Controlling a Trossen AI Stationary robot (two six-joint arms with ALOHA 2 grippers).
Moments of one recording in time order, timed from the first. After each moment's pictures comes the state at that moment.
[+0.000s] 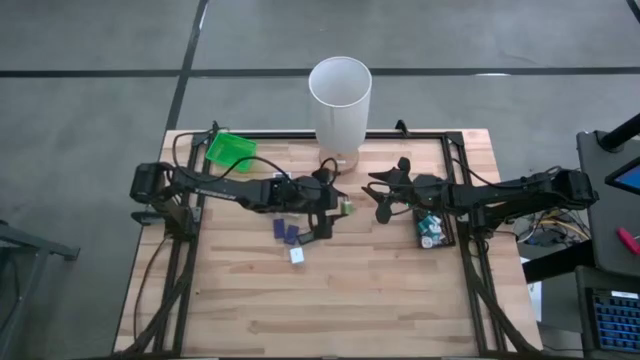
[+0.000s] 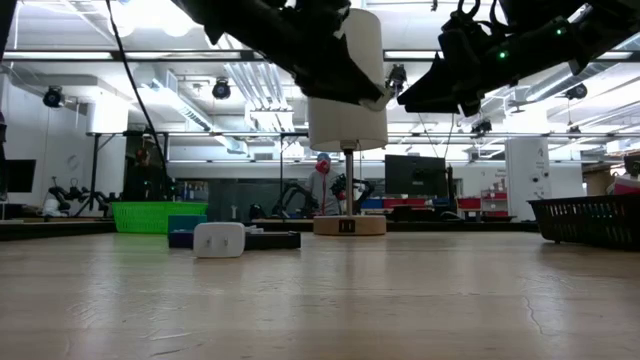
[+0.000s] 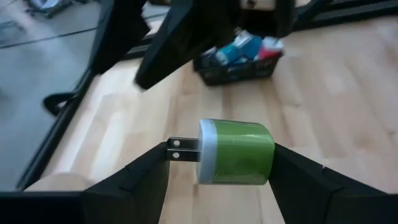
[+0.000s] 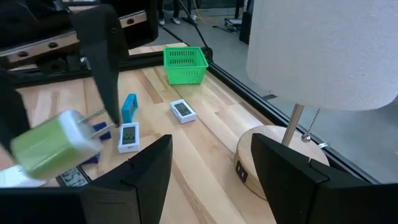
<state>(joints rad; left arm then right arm) 0.02 1.71 1.16 0.03 -0.12 0.18 -0.07 1.10 0.47 0.37 0.39 0.10</state>
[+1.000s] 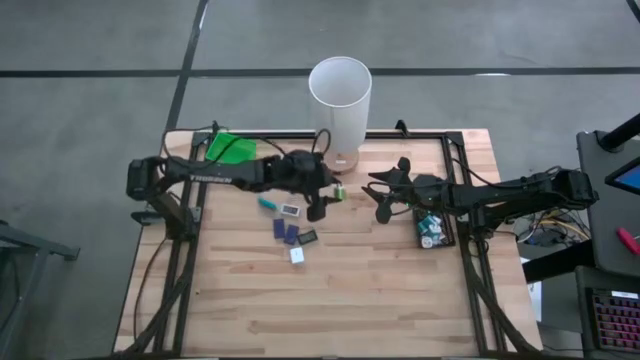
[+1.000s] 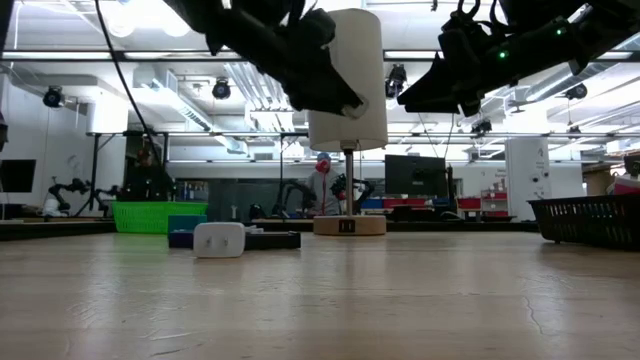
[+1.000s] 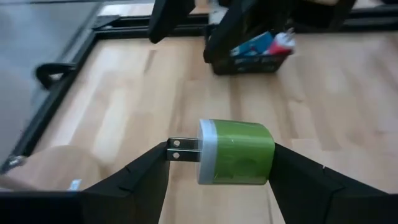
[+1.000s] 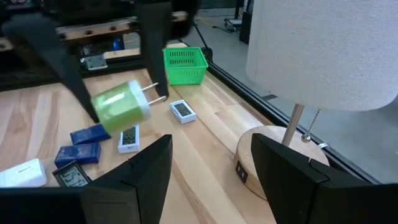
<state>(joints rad) 0.18 1.66 1.16 -0.07 0.10 0.13 -0.07 1.10 0.47 0.37 0.39 0.10</state>
